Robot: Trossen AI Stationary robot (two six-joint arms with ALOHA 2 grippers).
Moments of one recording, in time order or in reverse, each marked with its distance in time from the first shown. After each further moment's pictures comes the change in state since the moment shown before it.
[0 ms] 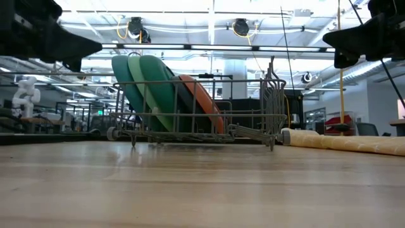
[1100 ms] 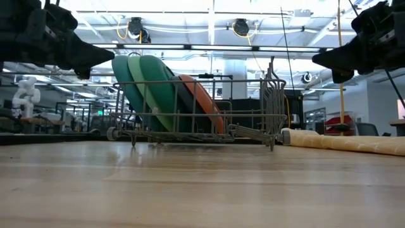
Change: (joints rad) left arm 0.399 -0.013 -0.001 -0.015 0.349 -0.068; right arm -0.148 0.001 0.000 -0.102 -0.023 0.143
